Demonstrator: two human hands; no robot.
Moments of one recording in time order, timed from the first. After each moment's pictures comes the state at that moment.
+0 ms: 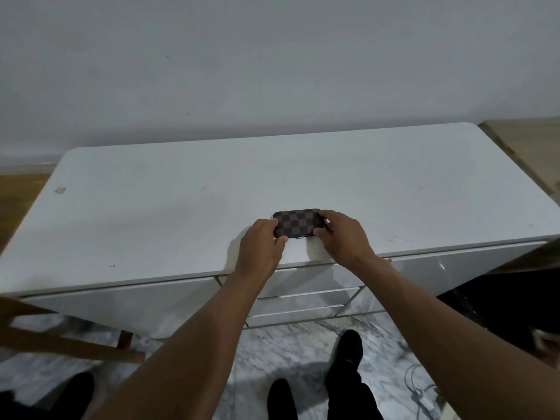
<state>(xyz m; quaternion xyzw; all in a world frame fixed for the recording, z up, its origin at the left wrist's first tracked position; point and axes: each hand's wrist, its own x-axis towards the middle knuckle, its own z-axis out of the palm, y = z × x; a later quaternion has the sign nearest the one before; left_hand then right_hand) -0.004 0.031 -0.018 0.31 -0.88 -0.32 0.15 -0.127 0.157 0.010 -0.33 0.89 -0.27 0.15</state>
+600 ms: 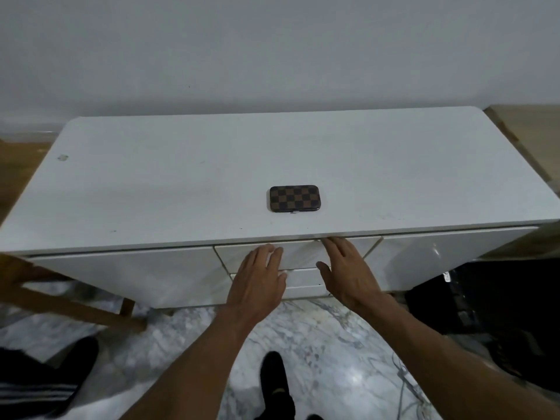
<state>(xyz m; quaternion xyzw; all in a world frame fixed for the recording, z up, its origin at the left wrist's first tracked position) 0.075 0.096 -0.067 0.19 -0.96 -0.15 0.12 -0.070 0.235 -0.040 -0.42 0.89 -0.13 0.12</state>
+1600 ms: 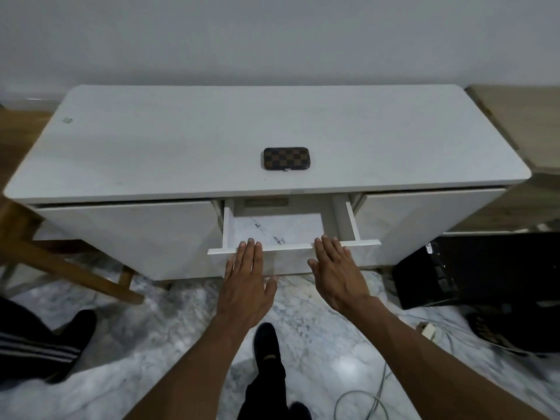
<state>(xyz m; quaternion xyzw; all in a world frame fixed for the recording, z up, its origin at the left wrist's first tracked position) 0.162 0.171 -0.096 0.29 -0.94 -0.18 0.01 0.009 0.307 -0.055 -0.40 0.89 -0.06 0.20</state>
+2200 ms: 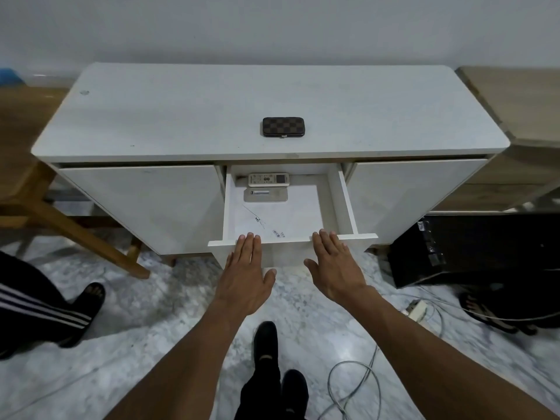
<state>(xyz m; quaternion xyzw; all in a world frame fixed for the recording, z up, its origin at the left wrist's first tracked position) 0.222 0.235 -0.081 0.29 -0.93 -0.18 -0.09 0.071 0.372 -0.051 -0.41 0.88 -0.02 0.22</state>
